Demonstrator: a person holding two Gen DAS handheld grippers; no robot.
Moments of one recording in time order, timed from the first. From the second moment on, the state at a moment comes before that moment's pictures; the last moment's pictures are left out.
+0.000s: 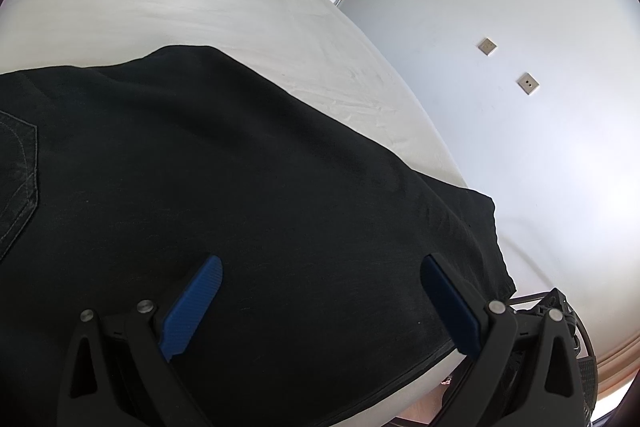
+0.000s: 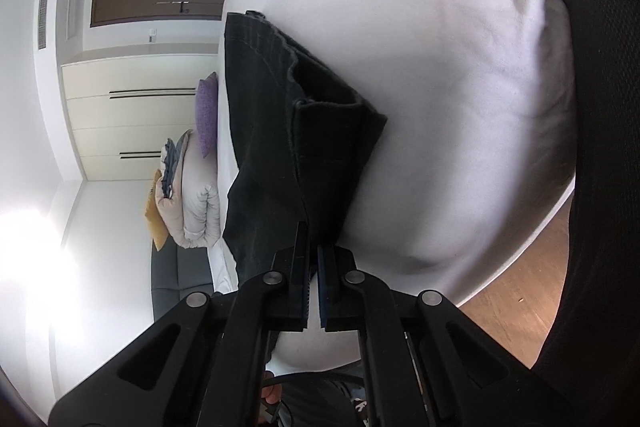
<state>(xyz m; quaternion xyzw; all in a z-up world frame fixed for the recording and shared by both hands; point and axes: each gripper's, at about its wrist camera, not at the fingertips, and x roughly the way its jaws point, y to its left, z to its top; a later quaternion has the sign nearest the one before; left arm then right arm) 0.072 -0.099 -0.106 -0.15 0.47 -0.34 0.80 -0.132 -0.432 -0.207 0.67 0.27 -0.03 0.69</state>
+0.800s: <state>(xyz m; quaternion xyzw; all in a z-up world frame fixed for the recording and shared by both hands) 0.062 -0.084 -0.111 -0.15 0.47 -0.34 0.80 -0.023 -0.335 -0.182 0.65 0.38 0.11 0.64</state>
